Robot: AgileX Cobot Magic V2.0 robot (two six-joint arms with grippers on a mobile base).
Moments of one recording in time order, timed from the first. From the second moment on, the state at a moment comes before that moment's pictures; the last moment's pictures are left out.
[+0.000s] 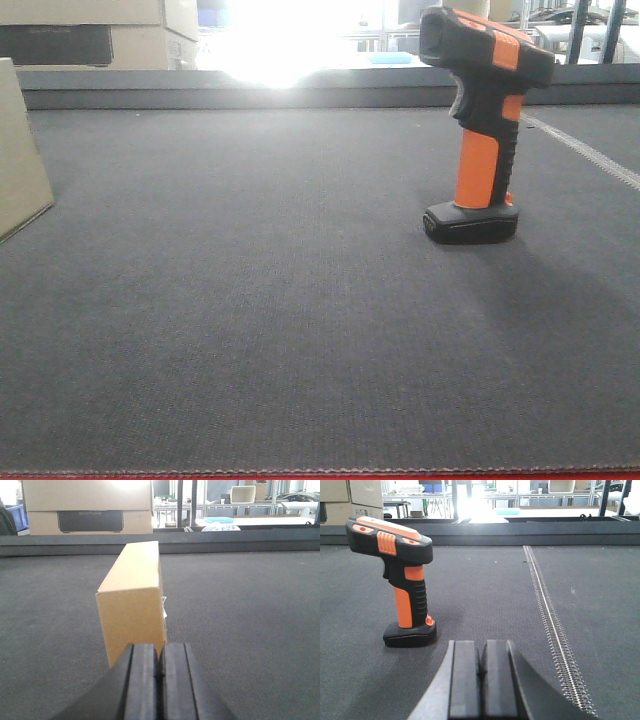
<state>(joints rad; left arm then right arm) 0.01 0.00 0.00 0.06 0.07 0.00 -0.02 0.00 0.00 0.08 0.12 0.00</state>
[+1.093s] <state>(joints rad) 0.01 0.00 0.00 0.06 -0.03 0.00 -0.02 0.00 0.00 0.08 -0.02 0.00</state>
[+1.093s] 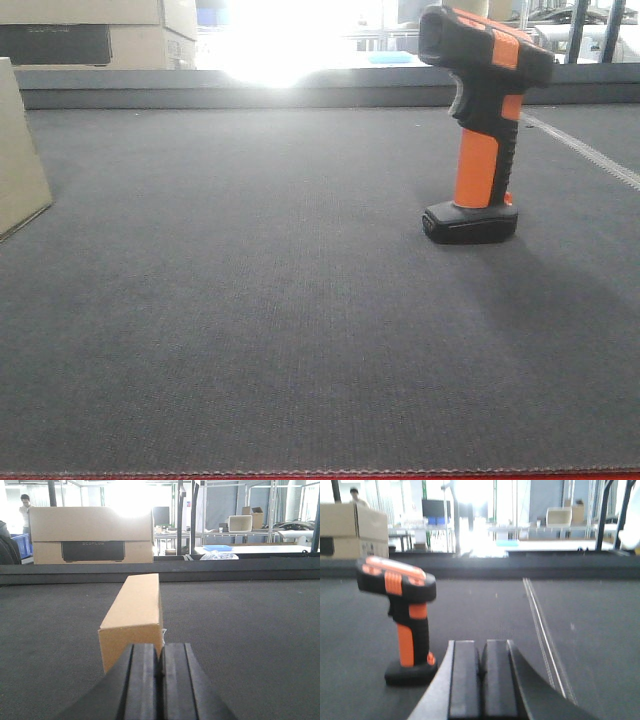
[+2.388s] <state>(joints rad) -0.02 0.73 -1.04 -0.01 0.78 0.00 0.03 0.49 -0.52 0.08 0.13 0.00</state>
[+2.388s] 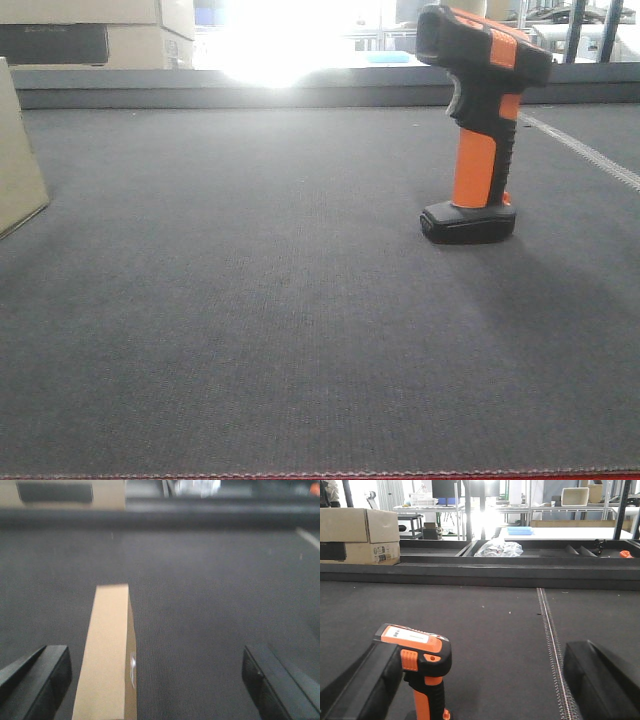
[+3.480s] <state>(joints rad) 0.15 1.68 -1.55 -0.03 1.18 0.20 0.09 0.49 -0.52 0.08 0.12 0.00</state>
